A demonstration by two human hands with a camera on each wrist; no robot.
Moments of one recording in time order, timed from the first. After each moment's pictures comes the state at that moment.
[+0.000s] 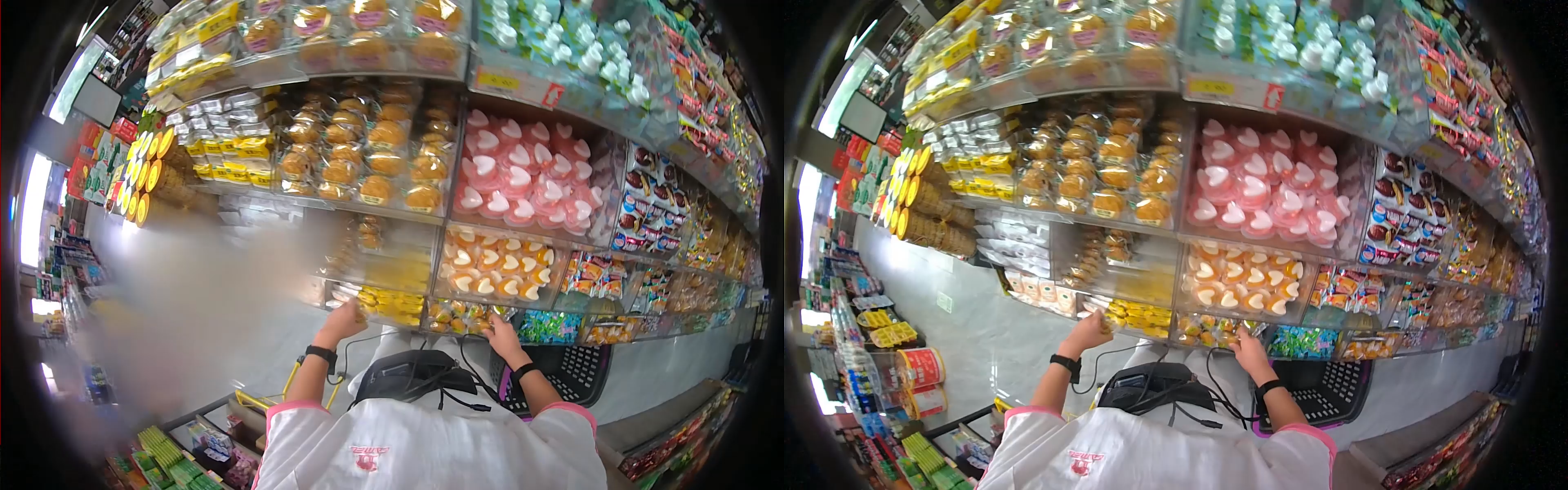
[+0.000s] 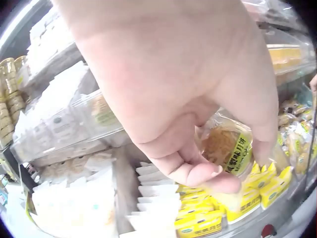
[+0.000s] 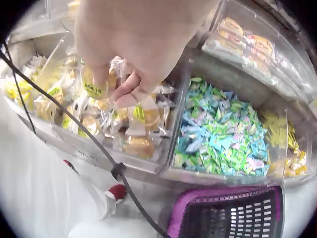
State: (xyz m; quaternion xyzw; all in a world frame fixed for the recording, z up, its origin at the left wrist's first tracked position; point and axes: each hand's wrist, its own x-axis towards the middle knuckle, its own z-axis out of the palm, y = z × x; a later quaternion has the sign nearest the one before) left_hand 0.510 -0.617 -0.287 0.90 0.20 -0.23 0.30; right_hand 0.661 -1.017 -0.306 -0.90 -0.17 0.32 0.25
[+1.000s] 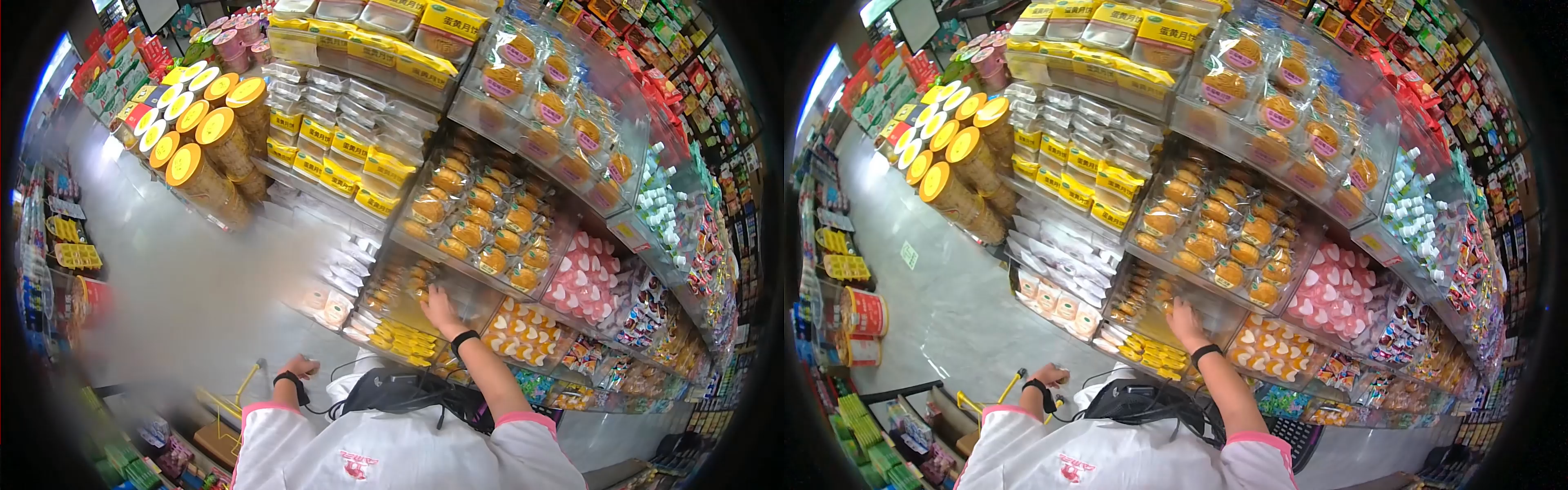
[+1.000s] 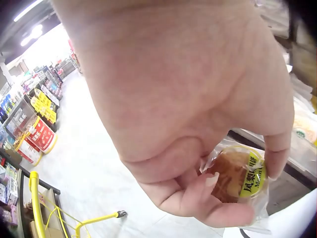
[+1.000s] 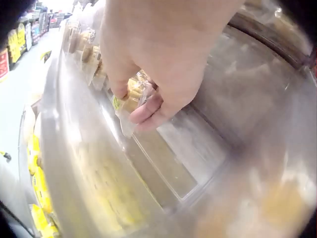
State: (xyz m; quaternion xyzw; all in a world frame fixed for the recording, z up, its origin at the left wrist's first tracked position) left_hand 0.336 -0.496 -0.348 0.59 0.54 -0.35 0.49; right_hand 0.708 -0.676 -0.273 -0.90 -0.34 0.26 0.13
